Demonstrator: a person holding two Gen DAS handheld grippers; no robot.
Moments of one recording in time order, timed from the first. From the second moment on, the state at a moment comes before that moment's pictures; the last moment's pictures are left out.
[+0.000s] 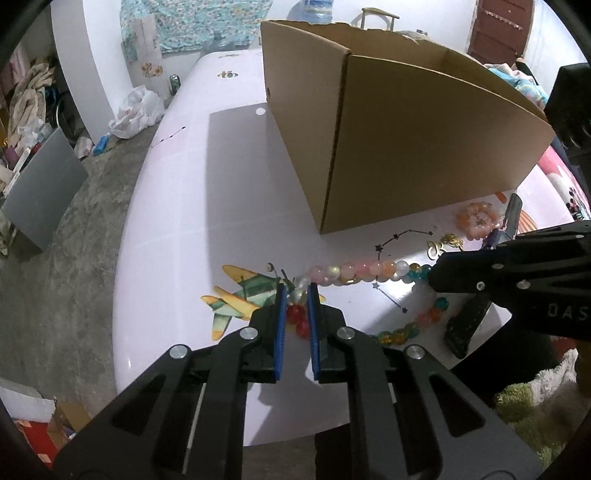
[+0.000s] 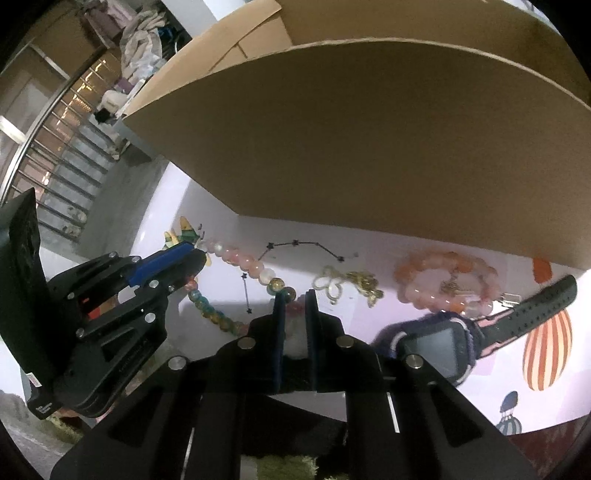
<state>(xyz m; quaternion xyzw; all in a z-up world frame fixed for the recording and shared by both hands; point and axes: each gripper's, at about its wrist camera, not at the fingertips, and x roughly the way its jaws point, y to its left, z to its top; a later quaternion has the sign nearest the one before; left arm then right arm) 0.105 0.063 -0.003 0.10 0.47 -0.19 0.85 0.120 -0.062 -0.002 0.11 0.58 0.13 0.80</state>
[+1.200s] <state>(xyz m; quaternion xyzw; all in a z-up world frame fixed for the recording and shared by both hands) 0.060 0.050 0.121 0.09 0.30 -0.20 0.93 0.080 -0.062 0.130 0.04 0.40 0.14 0.91</state>
